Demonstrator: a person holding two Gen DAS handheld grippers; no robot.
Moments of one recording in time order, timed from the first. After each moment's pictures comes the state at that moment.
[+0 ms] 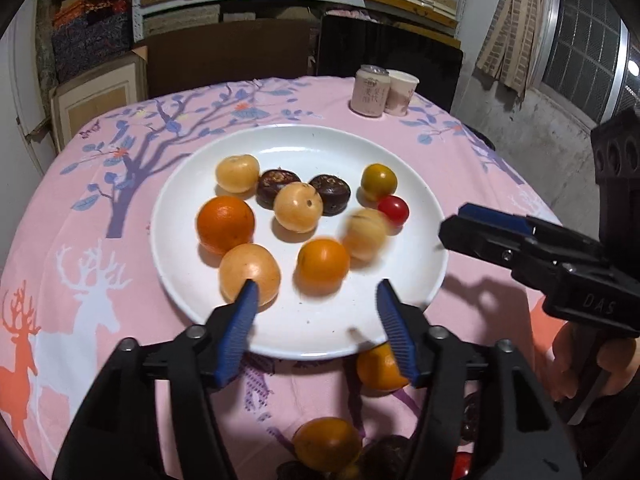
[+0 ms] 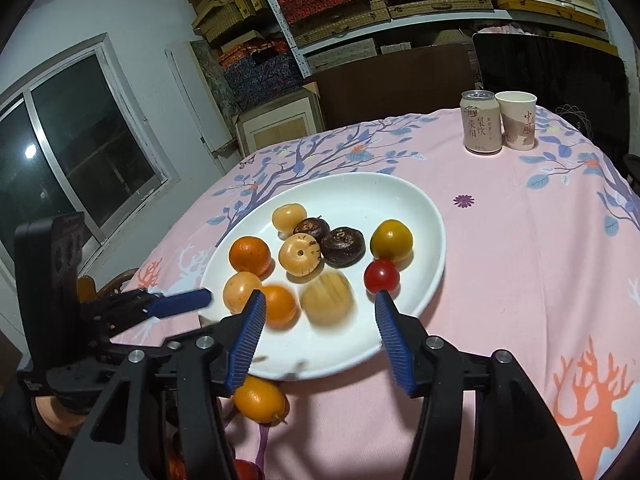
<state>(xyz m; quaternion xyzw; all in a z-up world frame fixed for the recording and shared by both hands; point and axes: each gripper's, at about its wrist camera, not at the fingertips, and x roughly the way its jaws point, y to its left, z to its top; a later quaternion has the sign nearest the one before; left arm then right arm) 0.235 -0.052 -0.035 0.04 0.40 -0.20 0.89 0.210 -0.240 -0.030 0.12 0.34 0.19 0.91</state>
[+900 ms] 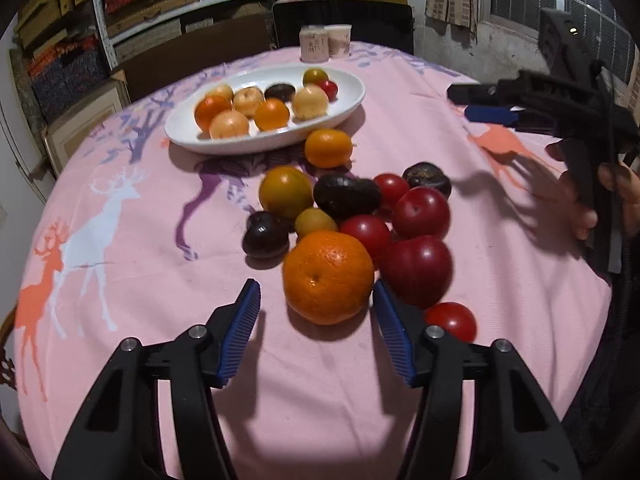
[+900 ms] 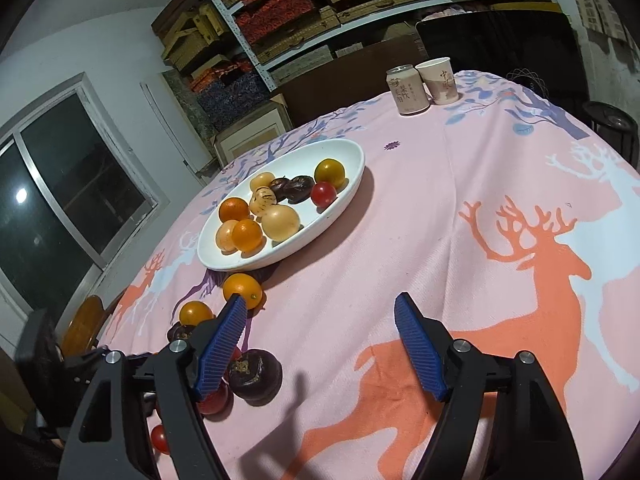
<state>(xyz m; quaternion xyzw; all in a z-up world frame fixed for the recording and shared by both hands) 0.081 -0.023 -0.083 0.15 0.41 -0.23 0.87 0.108 -0.292 -0.062 0.19 0.33 0.14 0.91</state>
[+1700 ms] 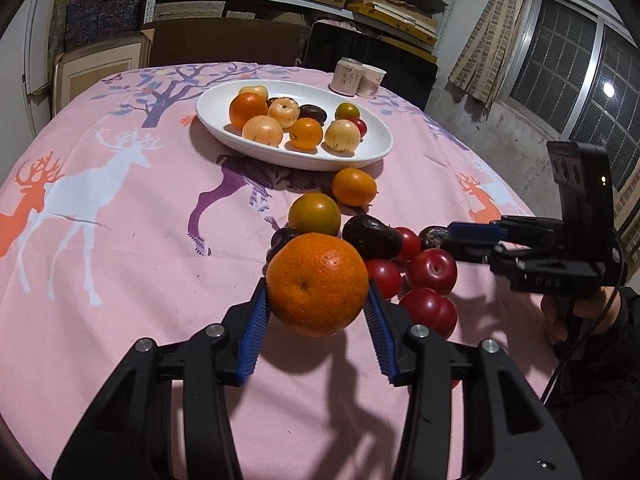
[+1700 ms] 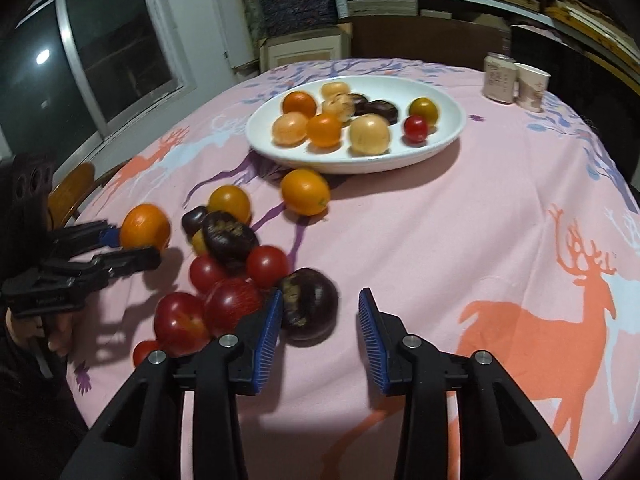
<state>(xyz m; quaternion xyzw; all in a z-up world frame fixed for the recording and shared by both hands) 0.092 0.020 -0.070 -0.02 0.39 -0.25 0.88 0.098 -0.207 -0.071 -0.02 0.43 0.21 0.88</state>
